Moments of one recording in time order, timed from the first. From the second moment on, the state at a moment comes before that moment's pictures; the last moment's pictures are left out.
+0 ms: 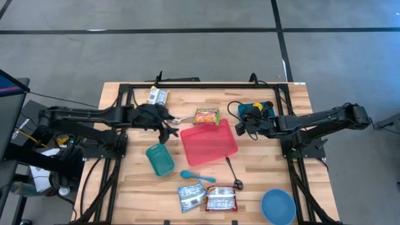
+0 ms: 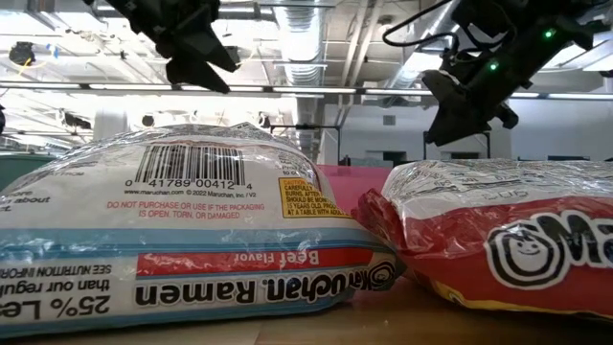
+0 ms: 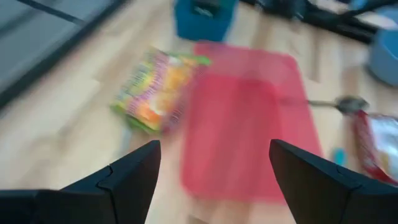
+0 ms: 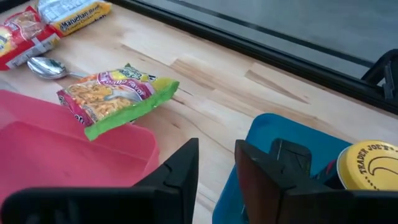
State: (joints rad) left arm 0.06 1.04 0.80 -0.38 -0.20 -0.27; right arm 0.03 1.12 0.60 -0.34 0.76 0.72
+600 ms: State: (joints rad) left arm 0.18 0.94 0.80 -0.64 -0.58 -0.30; right arm 0.03 1.12 0.60 -0.30 0.76 0.70
